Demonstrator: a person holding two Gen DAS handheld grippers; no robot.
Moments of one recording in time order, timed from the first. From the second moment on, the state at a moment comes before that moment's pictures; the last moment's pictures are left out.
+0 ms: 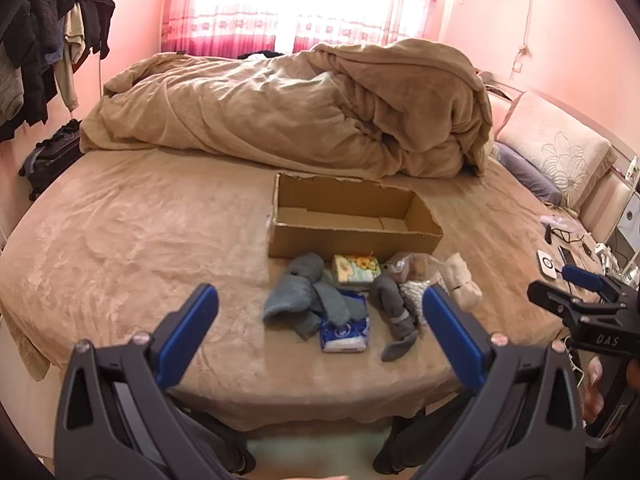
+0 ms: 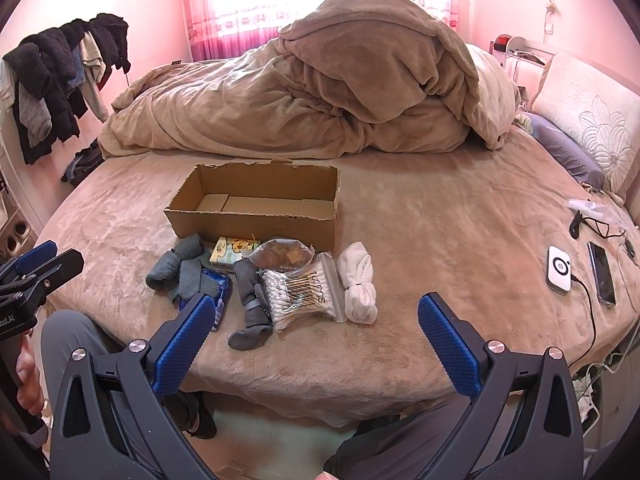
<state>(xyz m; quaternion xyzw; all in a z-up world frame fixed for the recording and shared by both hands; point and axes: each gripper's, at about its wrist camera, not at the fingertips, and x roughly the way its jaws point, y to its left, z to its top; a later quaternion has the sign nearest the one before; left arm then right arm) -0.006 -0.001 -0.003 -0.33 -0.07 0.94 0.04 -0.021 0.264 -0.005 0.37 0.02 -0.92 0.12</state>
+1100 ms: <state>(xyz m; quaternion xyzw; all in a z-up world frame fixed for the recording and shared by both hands) -0.005 0.000 -0.002 -0.33 -0.07 0.94 0.04 -0.021 0.264 -0.005 0.37 0.02 -0.92 0.12</state>
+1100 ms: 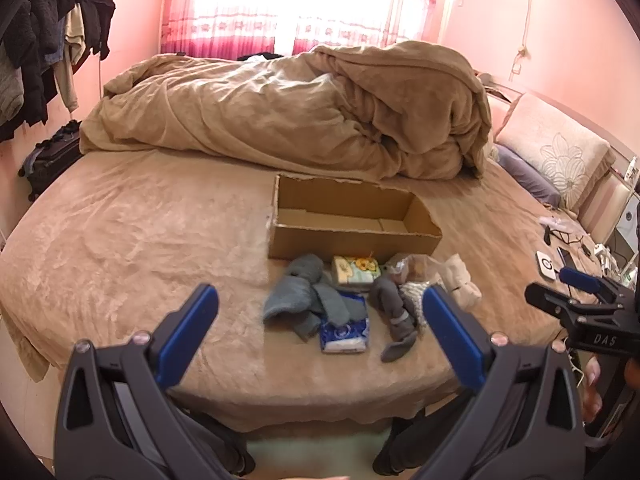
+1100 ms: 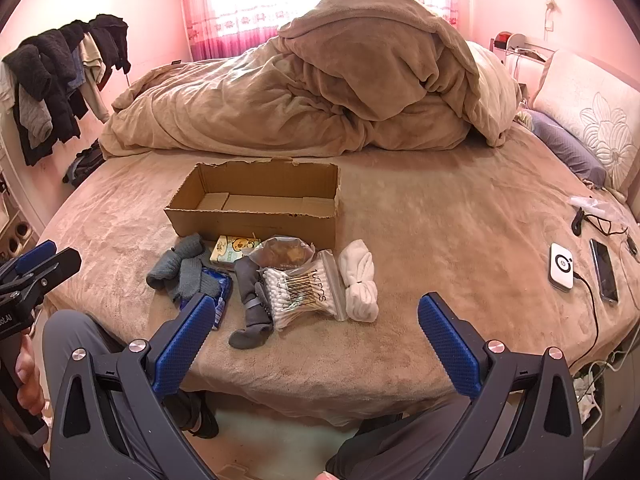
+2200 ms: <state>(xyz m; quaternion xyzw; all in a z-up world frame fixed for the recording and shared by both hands) -0.011 -0.003 -0.005 -0.33 -0.07 0.94 0.04 -0.028 0.266 -0.002 0.37 0.02 -0.92 0.12</state>
